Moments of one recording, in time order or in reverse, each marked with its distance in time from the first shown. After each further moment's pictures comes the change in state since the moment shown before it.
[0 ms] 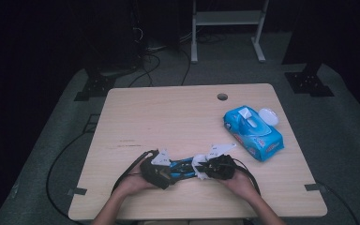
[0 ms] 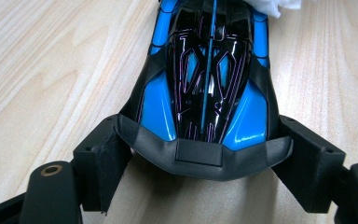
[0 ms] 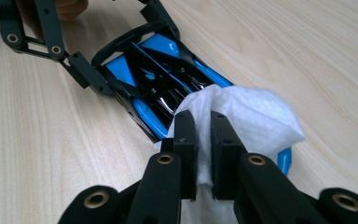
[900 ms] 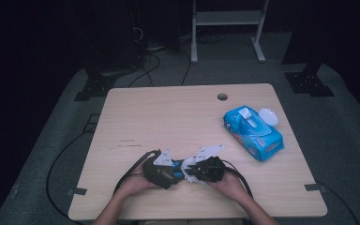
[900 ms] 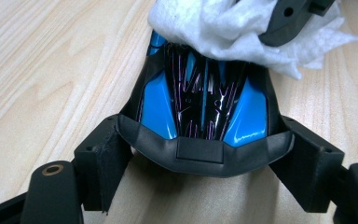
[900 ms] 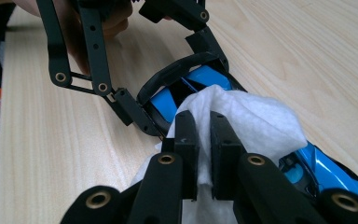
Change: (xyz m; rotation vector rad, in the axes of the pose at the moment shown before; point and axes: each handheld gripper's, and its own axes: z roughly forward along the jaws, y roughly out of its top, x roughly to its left) left arm -0.002 0.004 0.005 -0.016 0.002 0.001; right arm 0.023 0.019 0.018 -0.001 0.053 -0.052
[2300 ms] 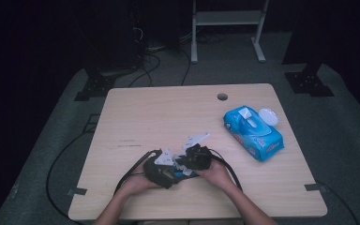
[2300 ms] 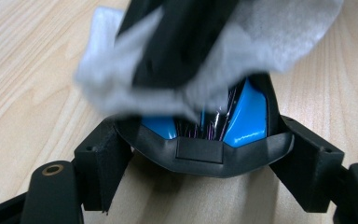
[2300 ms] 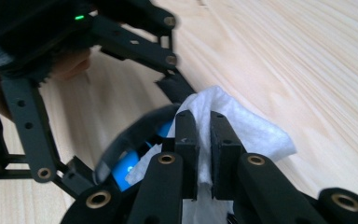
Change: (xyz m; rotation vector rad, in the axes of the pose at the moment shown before) left arm 0.000 0.003 0.003 -0.003 -0.010 -0.003; right arm -0.020 0.032 0.031 0.035 -0.026 0.081
